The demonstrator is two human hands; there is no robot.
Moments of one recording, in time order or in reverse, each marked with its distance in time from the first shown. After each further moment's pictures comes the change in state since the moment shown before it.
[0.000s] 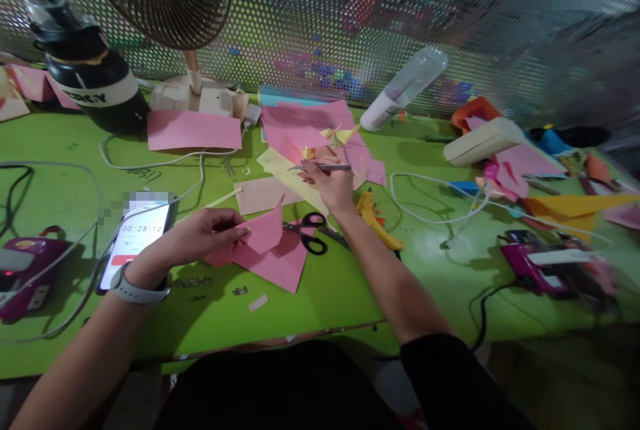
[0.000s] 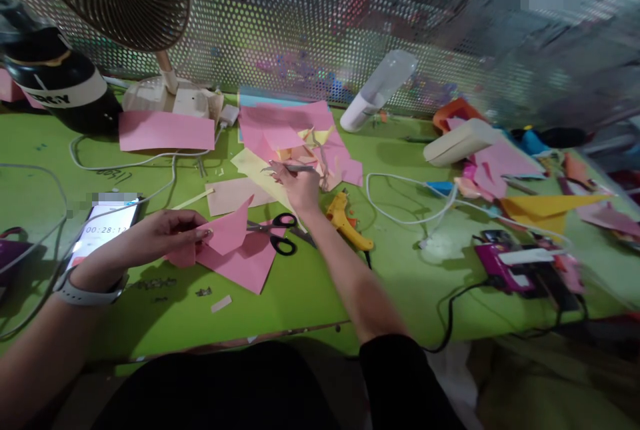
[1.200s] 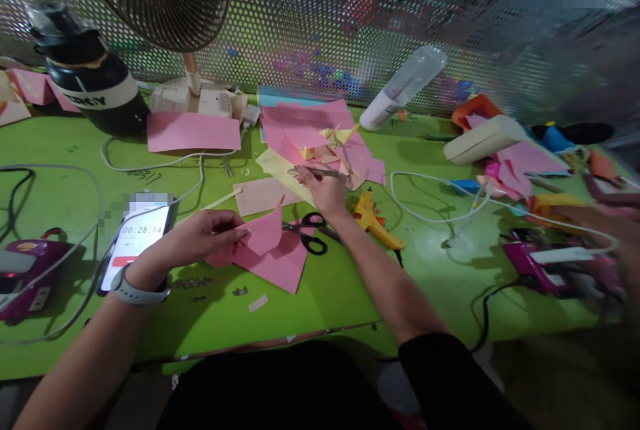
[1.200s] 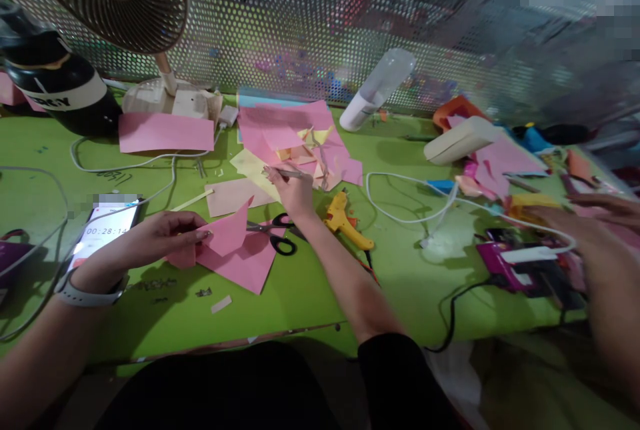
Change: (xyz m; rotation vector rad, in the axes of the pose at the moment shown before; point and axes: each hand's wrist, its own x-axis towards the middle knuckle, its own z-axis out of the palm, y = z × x) left_hand 0.000 0.000 0.000 -0.016 -0.012 0.013; right_hand -0.009 0.011 0.007 -0.199 0.008 -0.170
